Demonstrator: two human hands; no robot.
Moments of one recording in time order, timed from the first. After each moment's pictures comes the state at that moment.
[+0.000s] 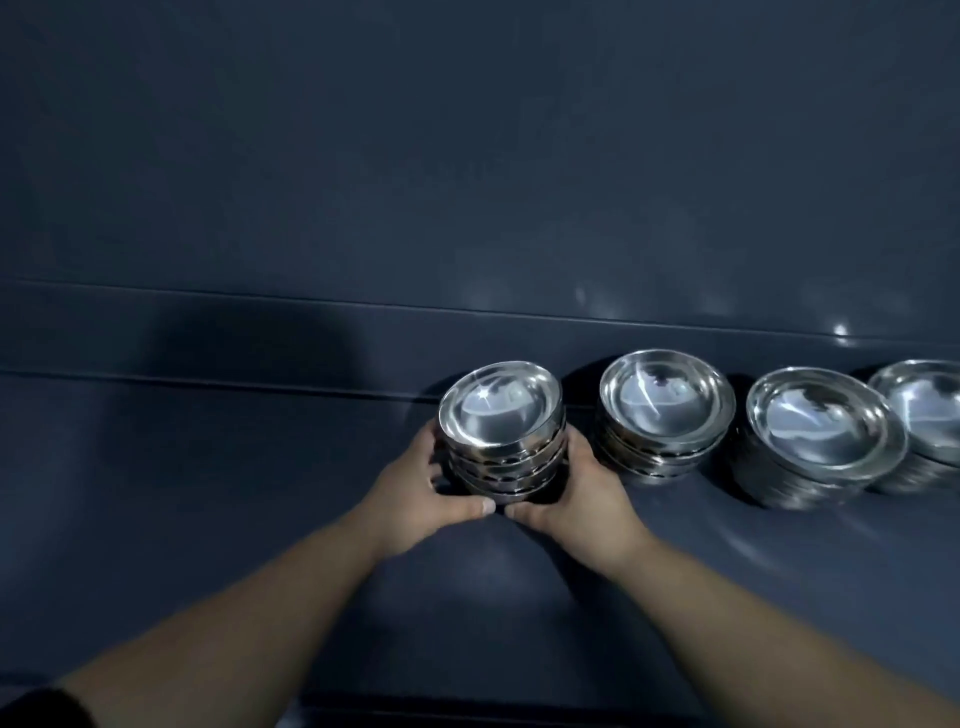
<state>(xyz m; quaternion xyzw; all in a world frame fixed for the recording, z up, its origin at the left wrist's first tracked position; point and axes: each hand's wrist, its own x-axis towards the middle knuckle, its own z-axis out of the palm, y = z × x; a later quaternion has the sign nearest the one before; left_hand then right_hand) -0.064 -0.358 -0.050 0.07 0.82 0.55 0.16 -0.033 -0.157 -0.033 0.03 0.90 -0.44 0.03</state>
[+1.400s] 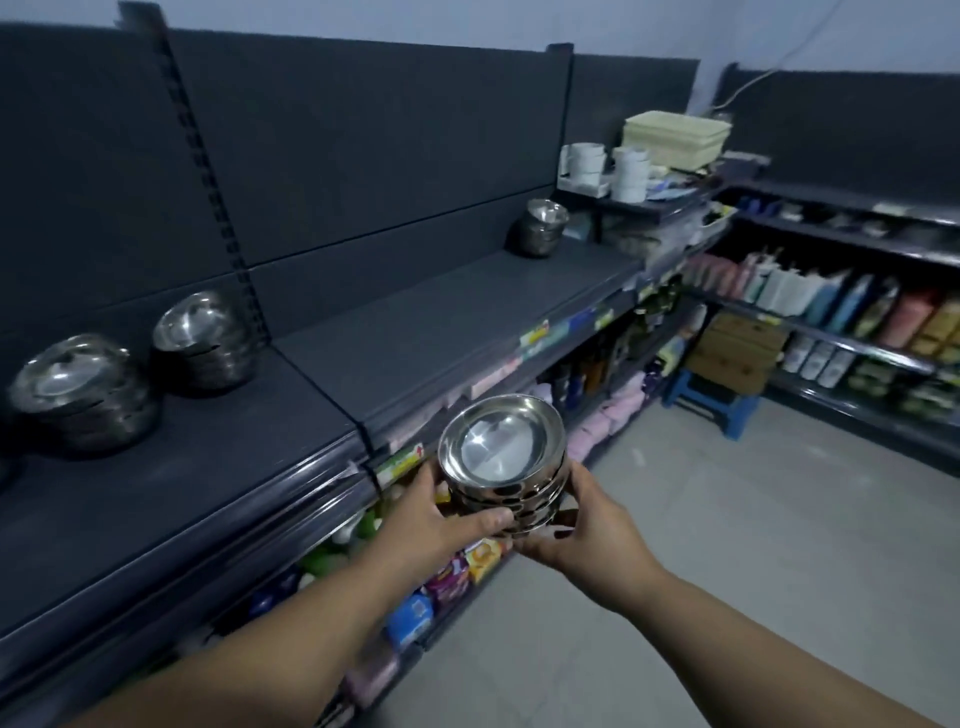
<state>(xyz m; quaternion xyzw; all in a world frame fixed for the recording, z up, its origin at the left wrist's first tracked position) 0.337 0.103 -0.020 0.36 0.68 0.53 0.36 0.502 0.216 -0.024 0.36 0.79 -0.46 -0.20</state>
